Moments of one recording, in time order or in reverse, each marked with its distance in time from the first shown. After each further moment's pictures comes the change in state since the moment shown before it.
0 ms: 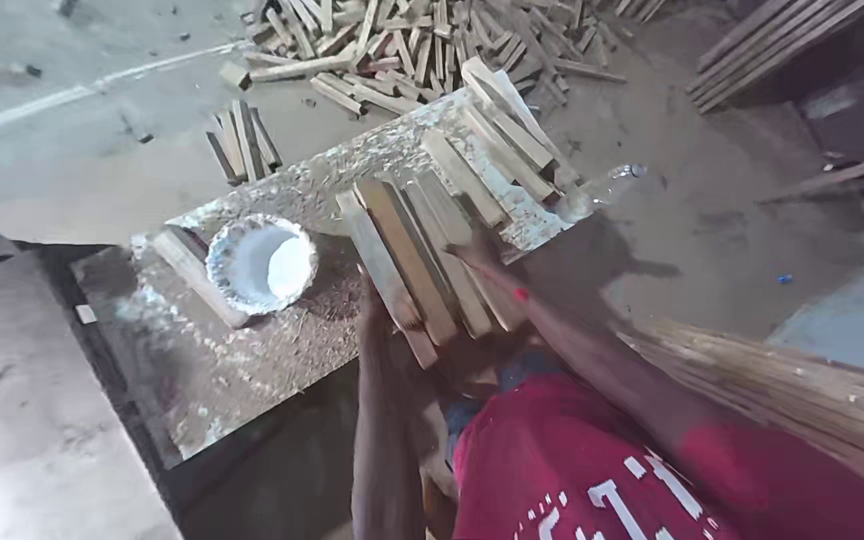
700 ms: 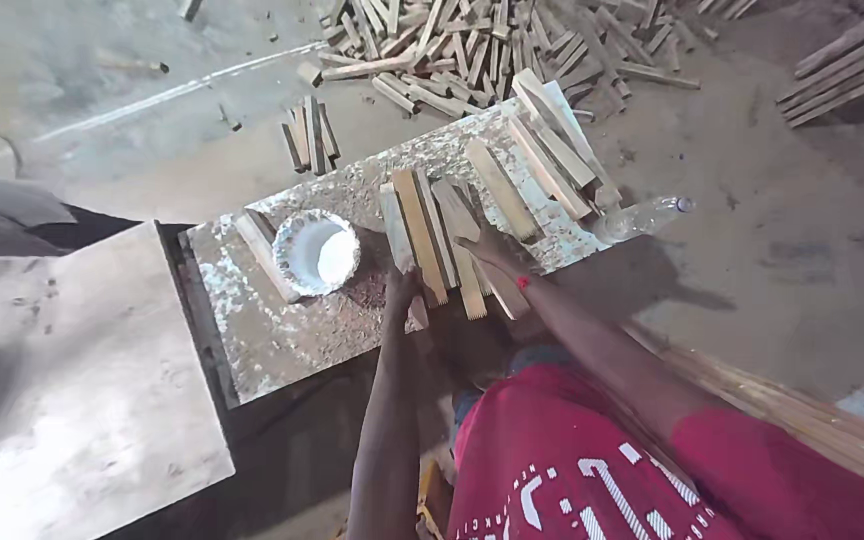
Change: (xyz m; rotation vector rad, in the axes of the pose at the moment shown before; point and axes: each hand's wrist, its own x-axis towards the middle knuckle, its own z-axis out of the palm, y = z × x) left_hand 0.042 0.007 -0.020 0.614 0.127 0.087; right_hand 0.070 -0.018 0.031 -0.274 -0.061 -0.247
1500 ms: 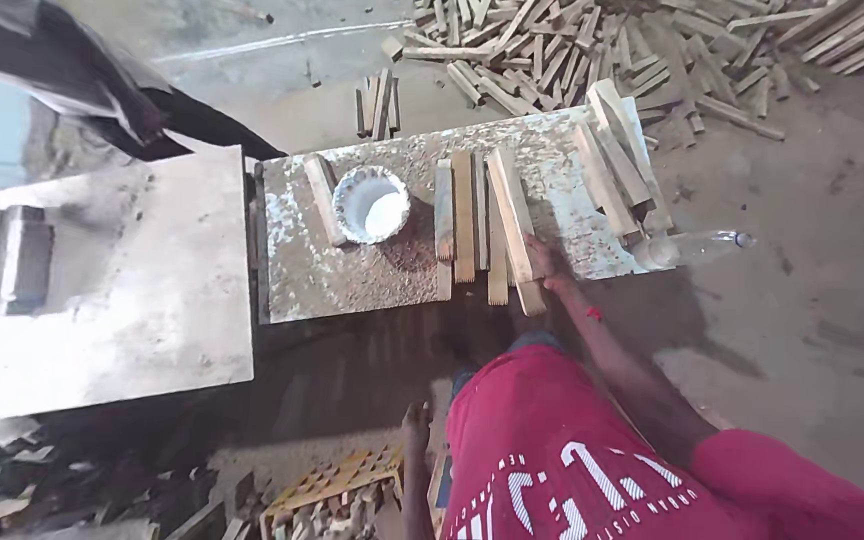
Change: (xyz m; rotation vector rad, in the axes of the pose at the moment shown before) left_hand -0.315 -0.279 0.014 0.077 0.211 -0.480; right_hand -0.096 0.015 -0.039 0.859 -0.178 0.159
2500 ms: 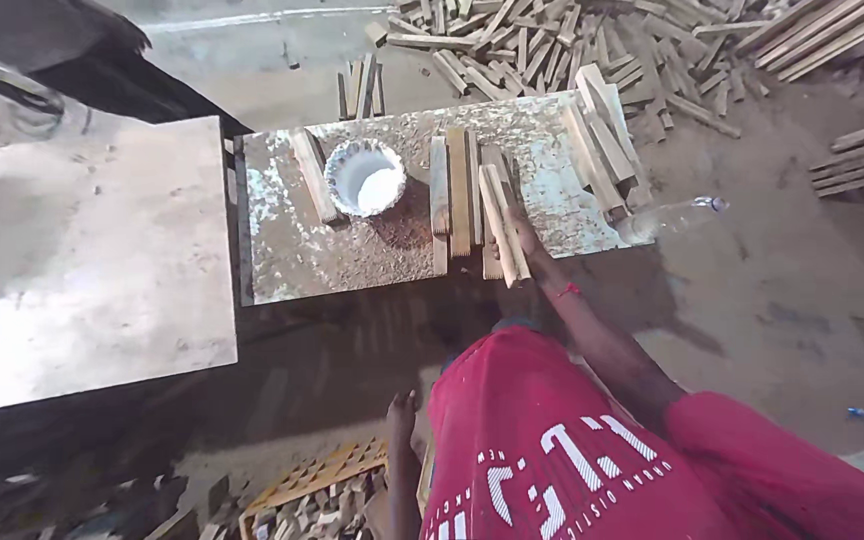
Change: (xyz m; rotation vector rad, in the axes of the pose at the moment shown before) left_hand 0.002 -0.033 -0.031 0.033 -0.080 -0.018; right_hand -0.051 0.006 0.040 0.385 -0.372 0.056
